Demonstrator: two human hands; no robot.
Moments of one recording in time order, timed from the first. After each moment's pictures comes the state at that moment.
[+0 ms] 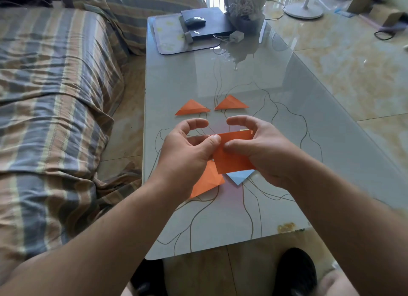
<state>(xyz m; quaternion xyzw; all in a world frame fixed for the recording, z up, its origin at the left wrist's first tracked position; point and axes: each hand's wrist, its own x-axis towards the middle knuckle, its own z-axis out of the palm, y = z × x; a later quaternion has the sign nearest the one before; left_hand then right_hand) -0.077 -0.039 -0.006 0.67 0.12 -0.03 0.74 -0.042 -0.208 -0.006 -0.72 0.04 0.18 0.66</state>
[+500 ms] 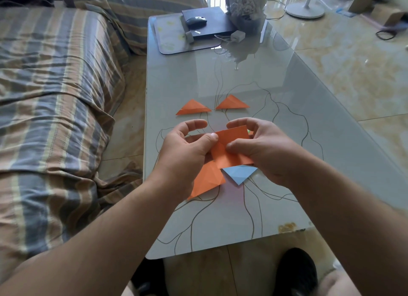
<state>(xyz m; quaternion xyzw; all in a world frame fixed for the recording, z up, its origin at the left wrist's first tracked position) -0.072 -0.039 -0.005 0.61 0.17 -0.05 0.78 -0.040 -0.209 -0.006 -0.71 0.03 0.20 0.67</state>
